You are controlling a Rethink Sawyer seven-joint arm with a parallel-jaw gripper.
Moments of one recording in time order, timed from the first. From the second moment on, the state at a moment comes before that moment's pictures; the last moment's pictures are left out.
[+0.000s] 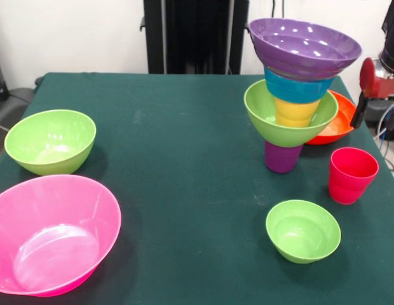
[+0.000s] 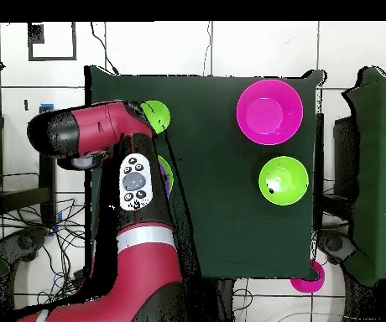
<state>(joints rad) 0.09 -0.49 0.11 1.21 -0.12 0.97 2.00</state>
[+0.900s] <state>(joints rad) 0.09 -0.45 0.06 1.21 -0.12 0.90 2.00</state>
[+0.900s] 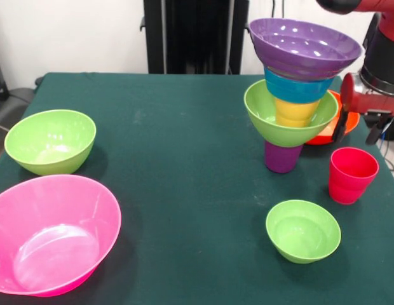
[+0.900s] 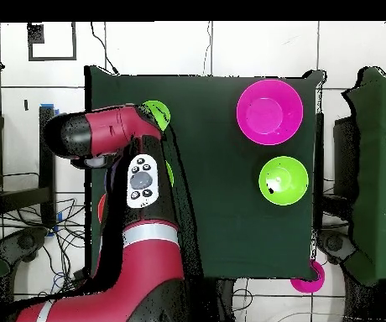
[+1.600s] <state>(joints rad) 0.12 -0.41 0.04 1.20 -0.12 0.90 2.00</state>
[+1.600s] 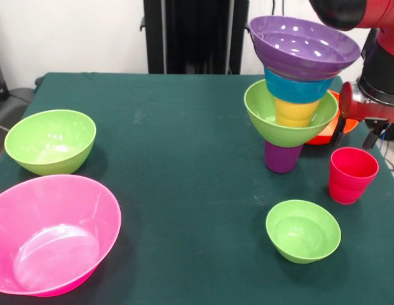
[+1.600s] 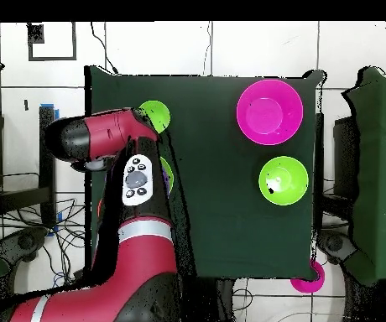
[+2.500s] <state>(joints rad) 0.14 -0.41 0.00 1.16 -0.12 0.90 2.00</state>
